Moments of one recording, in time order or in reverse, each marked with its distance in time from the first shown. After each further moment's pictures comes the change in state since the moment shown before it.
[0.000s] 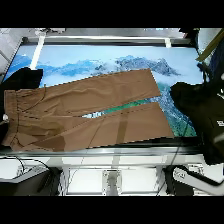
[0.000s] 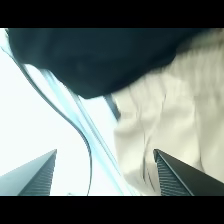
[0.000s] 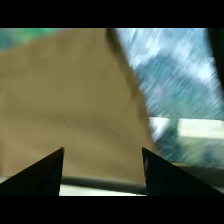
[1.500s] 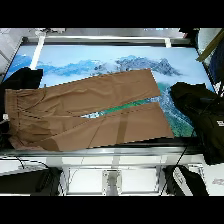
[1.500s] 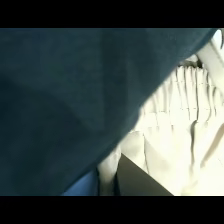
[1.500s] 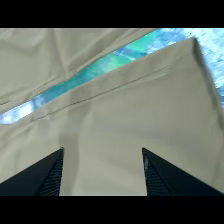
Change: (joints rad) left arm 0.040 -0.266 -0.104 -0.486 0.161 0.355; right arm -0.055 0.406 -0.214 0.229 -0.109 0.026
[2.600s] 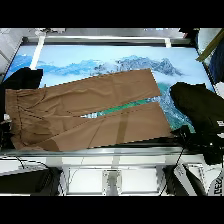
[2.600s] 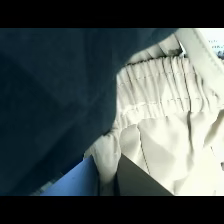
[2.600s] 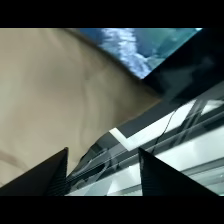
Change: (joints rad) left arm -0.007 0.000 0.000 -0.001 -0.076 0.005; right arm -0.457 -0.146 -0.595 0.019 -0.103 0.010
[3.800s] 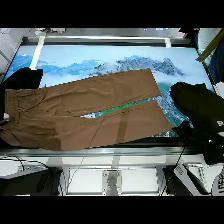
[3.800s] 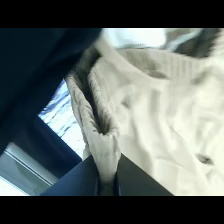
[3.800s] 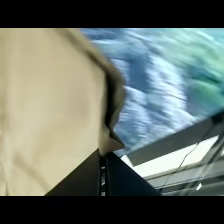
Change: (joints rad) left arm -0.001 0.152 0.115 0.002 -0.084 -0.014; right arm -0.003 -0.028 0.055 0.183 -0.033 -0.228
